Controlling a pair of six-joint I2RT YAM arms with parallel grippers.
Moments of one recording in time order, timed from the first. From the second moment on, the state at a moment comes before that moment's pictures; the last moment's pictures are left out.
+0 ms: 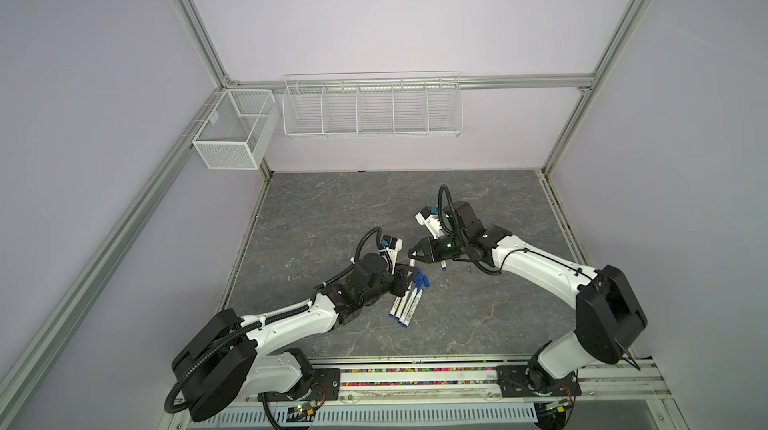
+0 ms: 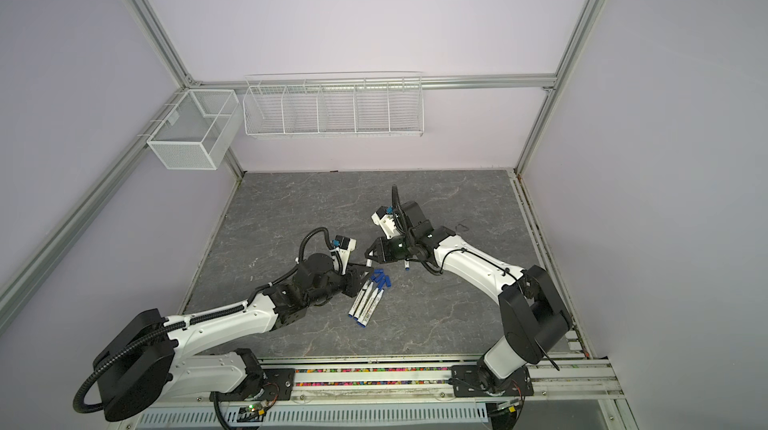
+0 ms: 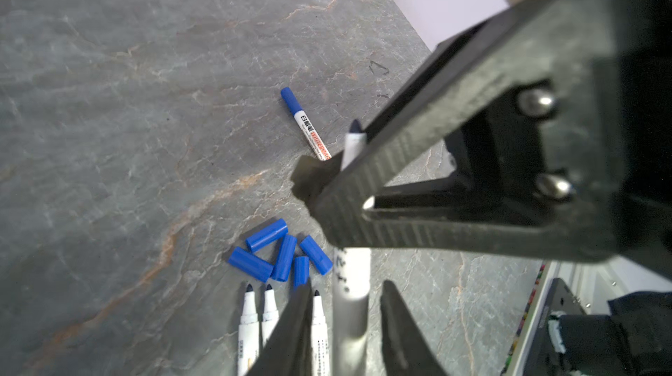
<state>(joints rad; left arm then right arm) -0.90 1.26 0.55 0.25 0.05 -0.51 0.64 1.57 1.09 -0.33 -0.59 0.46</state>
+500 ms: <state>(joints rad) -0.90 1.33 0.61 0.20 0.08 -0.50 0.62 1.55 1.09 -0.31 -0.61 0.47</state>
